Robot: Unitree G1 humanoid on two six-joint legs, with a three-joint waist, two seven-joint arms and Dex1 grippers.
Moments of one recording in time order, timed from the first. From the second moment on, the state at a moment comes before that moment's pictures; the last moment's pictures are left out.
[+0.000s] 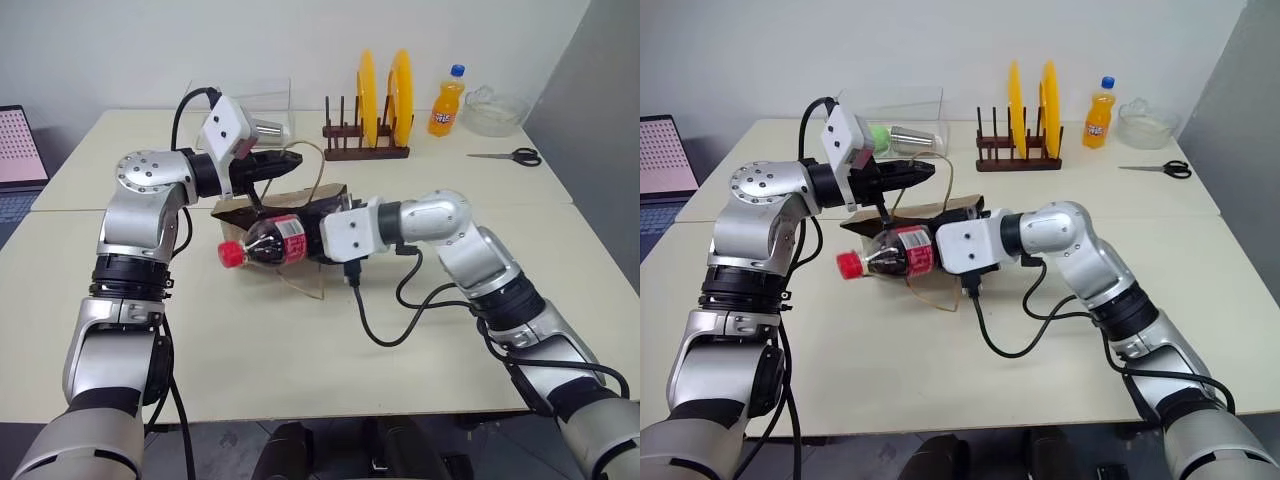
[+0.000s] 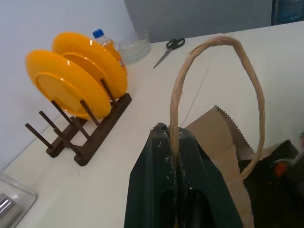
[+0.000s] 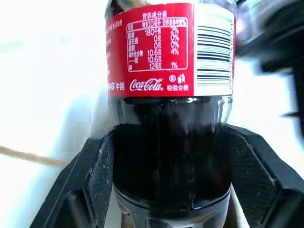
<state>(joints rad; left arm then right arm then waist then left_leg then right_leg) -0.94 0.62 -0.03 0.39 -0.23 0.18 -1.07 -0.90 -0.39 0.37 0.03 -0.09 -0.04 1.06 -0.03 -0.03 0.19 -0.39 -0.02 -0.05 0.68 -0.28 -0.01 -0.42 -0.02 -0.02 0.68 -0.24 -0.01</state>
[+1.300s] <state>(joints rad) -0.93 0.59 -0.03 0.39 -0.21 0.13 -1.08 -0.88 -0.80 0.39 0.61 -0.42 -0.33 0.99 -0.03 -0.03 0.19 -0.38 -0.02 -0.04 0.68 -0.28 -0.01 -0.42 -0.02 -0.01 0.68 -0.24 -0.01</state>
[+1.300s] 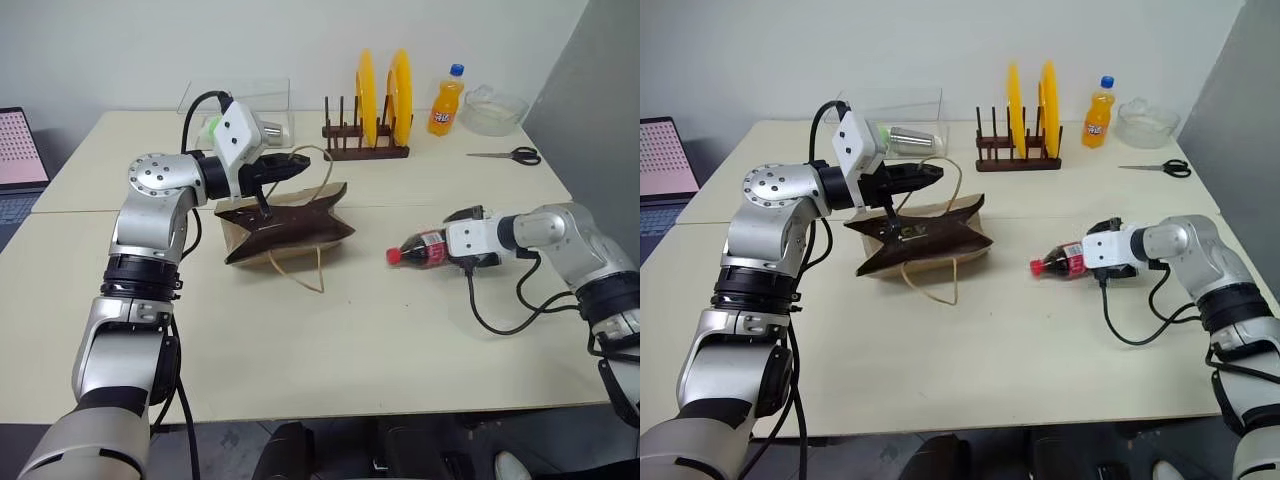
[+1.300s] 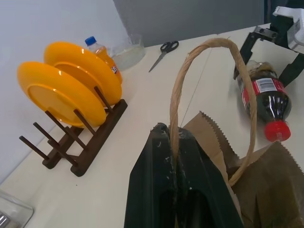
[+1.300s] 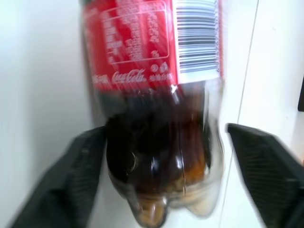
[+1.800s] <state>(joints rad) -0.94 0.61 -0.03 0.43 -0.21 0.12 -1.08 -0.47 -0.75 -0.04 -0.32 0.21 0.35 1.08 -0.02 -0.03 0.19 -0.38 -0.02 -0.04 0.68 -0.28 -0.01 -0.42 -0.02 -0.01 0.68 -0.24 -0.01</state>
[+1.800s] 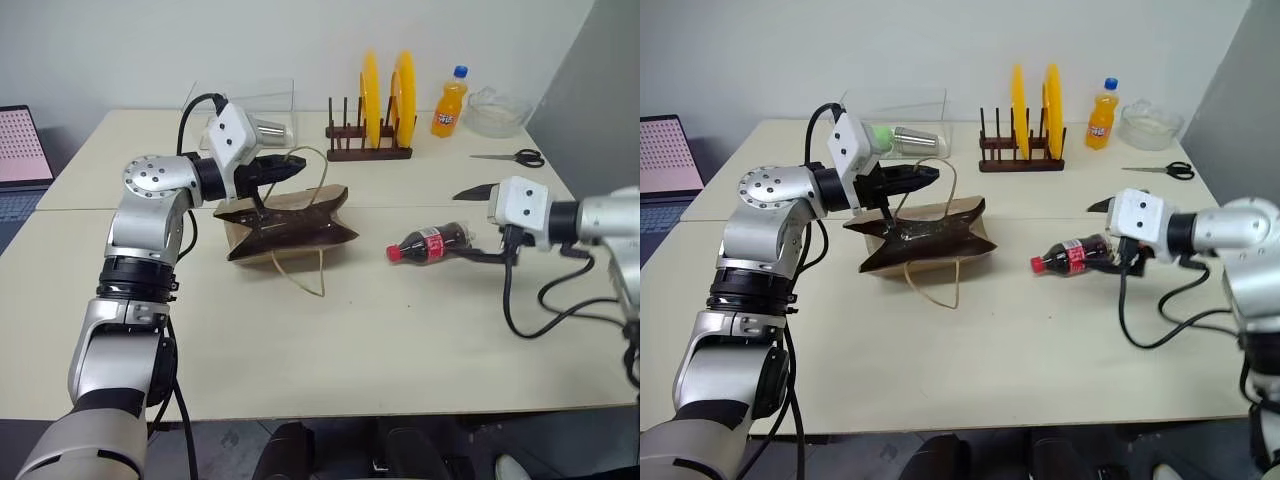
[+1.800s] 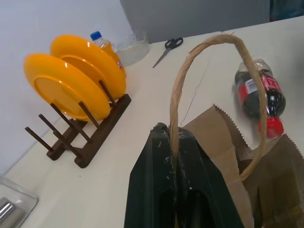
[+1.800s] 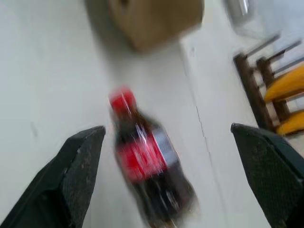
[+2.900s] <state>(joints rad) -0.54 0.73 0.36 -0.07 -0.28 0.42 -0.73 -0.15 -0.37 0.05 -0.50 0.14 0.26 0.51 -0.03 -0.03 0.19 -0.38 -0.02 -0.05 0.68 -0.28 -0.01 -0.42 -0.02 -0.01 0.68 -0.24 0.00</state>
